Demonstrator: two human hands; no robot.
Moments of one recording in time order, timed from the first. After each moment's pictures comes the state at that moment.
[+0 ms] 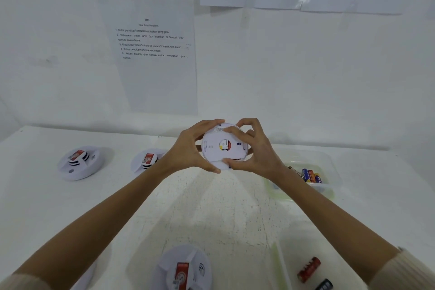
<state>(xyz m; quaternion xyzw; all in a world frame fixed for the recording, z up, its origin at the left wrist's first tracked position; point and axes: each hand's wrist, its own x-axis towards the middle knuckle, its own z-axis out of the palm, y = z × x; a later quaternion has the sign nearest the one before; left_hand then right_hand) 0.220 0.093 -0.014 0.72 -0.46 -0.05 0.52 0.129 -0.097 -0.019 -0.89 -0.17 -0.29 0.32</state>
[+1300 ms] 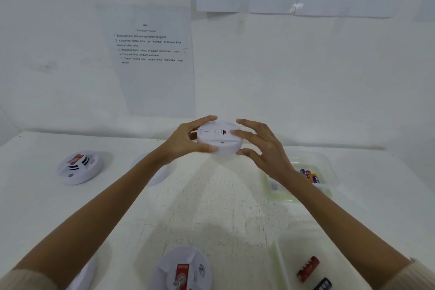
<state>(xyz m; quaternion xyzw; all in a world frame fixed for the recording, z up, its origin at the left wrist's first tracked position) 0.227 0.098 0.013 0.71 -0.38 -0.18 0.57 0.122 -0.115 -0.015 -0.88 -0.18 -0.39 0.19</state>
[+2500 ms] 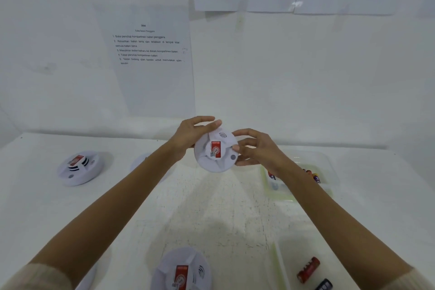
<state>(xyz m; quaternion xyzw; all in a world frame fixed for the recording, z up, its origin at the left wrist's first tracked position) 0.222 0.069 0.030 0.76 -0.20 -0.19 0.59 0.116 -0.098 0.010 -0.73 0.05 -0.03 0.68</state>
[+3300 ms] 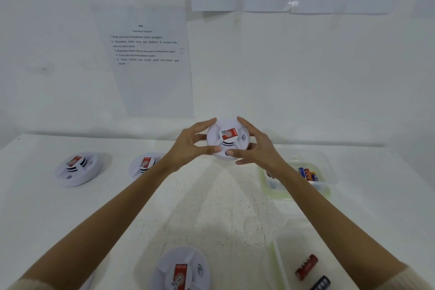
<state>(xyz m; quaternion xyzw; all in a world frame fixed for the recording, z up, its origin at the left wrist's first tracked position) 0.212 0.079 0.002 0.72 -0.35 -0.13 0.59 0.122 -0.099 -0.004 -0.77 0.05 -0.11 0.62</state>
